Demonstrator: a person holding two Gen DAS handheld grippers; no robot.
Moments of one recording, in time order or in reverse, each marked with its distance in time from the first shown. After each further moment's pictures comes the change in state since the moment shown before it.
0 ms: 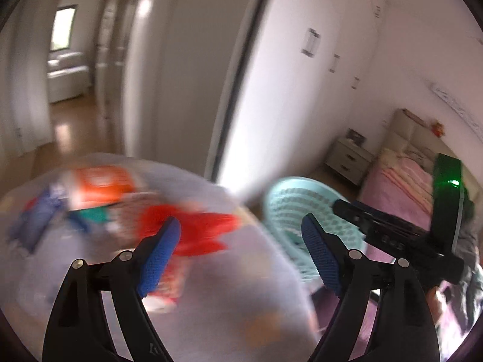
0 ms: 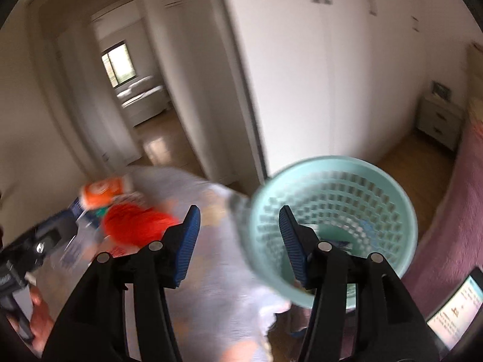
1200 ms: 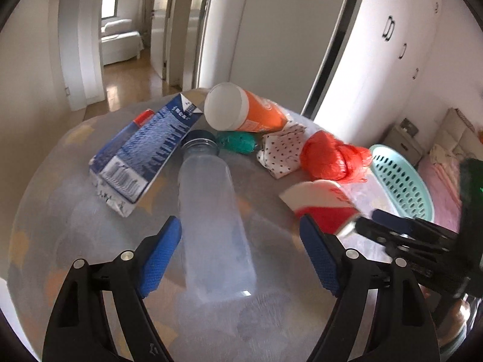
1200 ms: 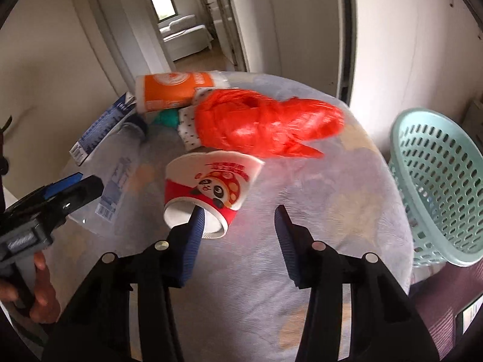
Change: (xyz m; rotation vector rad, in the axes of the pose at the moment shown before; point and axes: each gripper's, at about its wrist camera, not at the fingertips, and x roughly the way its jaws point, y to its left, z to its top) left arm -0.007 0.135 -0.053 -0.104 0.170 0.220; right arm 0.082 0.140 -0.075 -0.133 0.264 0.120
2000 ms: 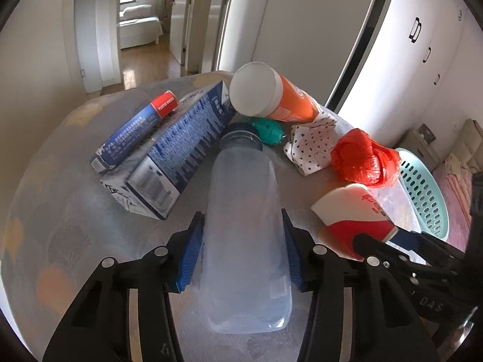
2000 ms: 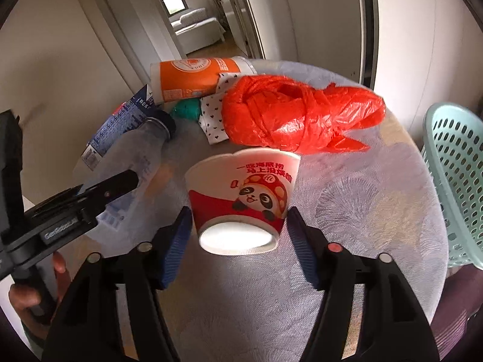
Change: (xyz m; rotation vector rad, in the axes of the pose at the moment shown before) left arm 0.015 0.013 -0.005 -0.078 0.037 0.058; right arm 0.025 0.018 0.007 0.002 0.050 0.091
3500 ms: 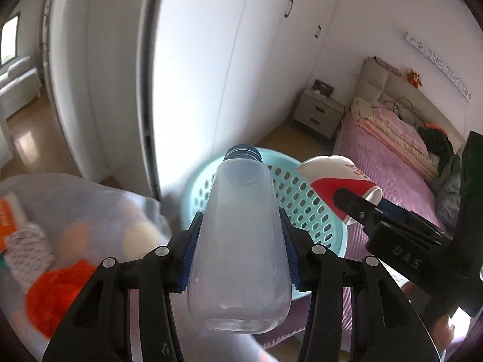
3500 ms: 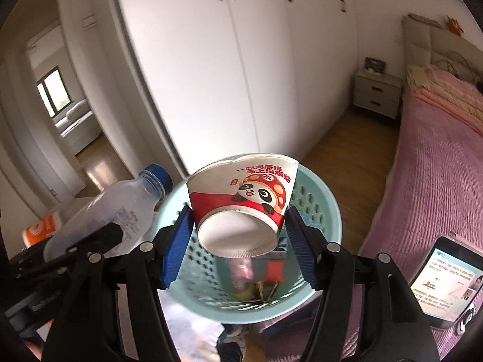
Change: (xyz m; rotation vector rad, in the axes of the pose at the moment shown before) left arm 0.063 -0.302 0.035 0.392 0.017 -0.417; right arm -0.170 -0.245 0.002 0.404 -0.338 -0.472
